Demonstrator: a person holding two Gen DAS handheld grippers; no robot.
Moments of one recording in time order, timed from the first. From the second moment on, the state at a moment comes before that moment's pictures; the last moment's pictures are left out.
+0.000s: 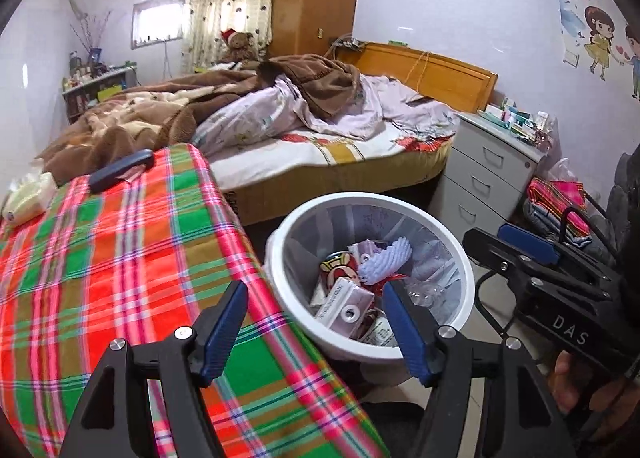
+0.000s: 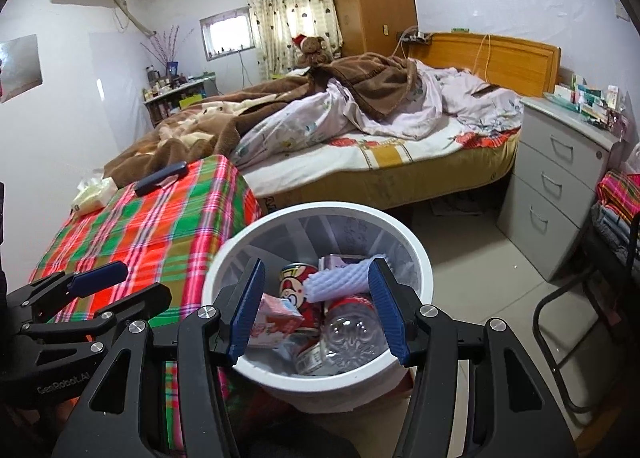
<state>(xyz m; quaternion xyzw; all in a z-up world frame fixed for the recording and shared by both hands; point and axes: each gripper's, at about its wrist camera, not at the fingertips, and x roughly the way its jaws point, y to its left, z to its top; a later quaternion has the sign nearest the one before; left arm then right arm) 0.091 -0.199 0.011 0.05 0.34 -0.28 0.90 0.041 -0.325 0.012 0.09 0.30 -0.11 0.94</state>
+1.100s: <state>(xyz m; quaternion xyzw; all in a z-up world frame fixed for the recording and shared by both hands) -0.011 -0.075 0.014 0.05 0.26 -0.12 0.96 -0.003 -0.224 0.003 0.05 0.26 -0.01 0.96</state>
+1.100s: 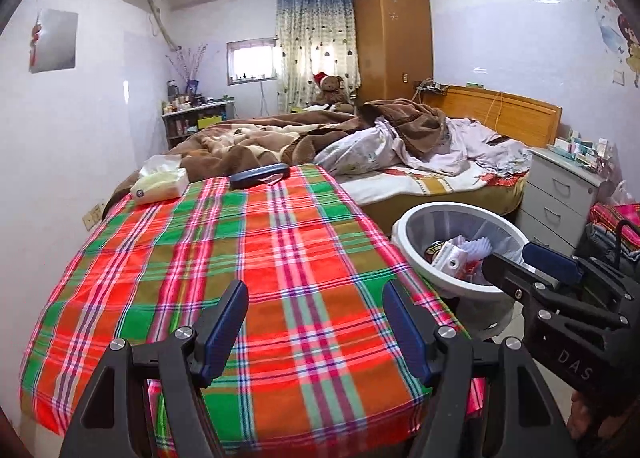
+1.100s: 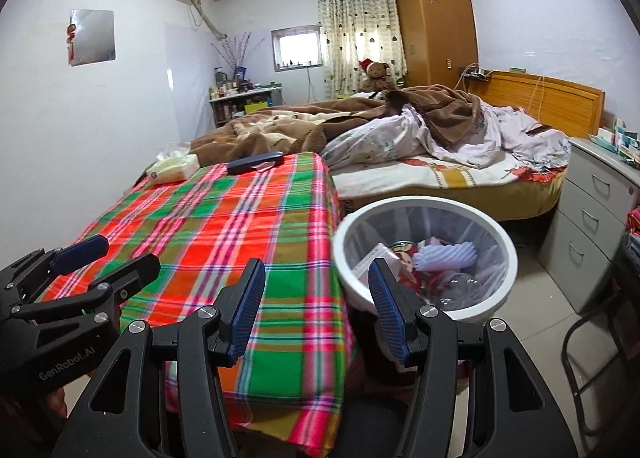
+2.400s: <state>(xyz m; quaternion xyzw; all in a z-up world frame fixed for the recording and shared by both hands) -0.022 -0.071 0.017 0.03 0.26 -0.13 0.96 -0.013 -0.215 0.005 0.04 0.25 -0.03 0.97</state>
